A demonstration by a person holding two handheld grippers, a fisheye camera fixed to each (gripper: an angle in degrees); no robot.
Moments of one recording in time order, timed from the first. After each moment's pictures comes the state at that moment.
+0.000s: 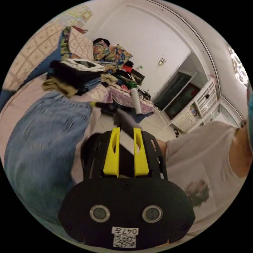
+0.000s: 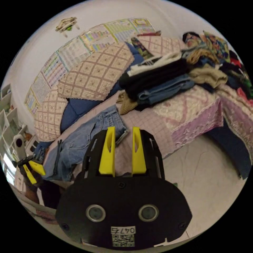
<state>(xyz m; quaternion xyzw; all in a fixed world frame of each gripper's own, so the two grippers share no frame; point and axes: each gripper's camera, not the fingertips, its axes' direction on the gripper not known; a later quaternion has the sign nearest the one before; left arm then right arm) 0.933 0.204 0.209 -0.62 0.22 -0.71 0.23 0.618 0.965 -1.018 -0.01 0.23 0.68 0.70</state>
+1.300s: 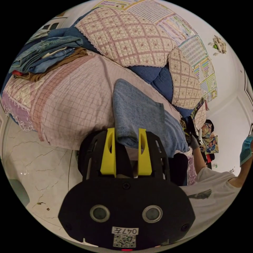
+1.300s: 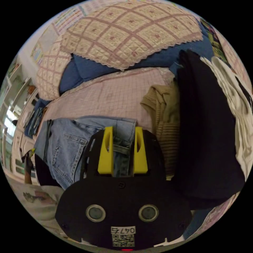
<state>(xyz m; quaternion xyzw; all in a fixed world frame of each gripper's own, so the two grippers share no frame) 0.745 -0.257 -0.167 -0.77 -0.41 -0.48 0.08 0.948 0.966 -0.808 -0.20 0.02 0.55 0.81</state>
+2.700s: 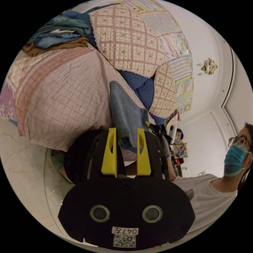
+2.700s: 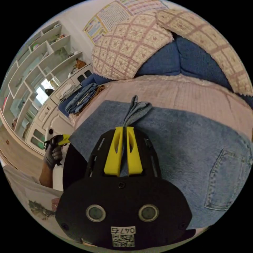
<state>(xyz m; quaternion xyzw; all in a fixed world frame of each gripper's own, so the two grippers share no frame) 0.749 -0.371 -0.345 -0.64 -0.44 -0.61 0.15 0.676 0.790 -0.510 -0.08 -0.16 0.45 0.88</state>
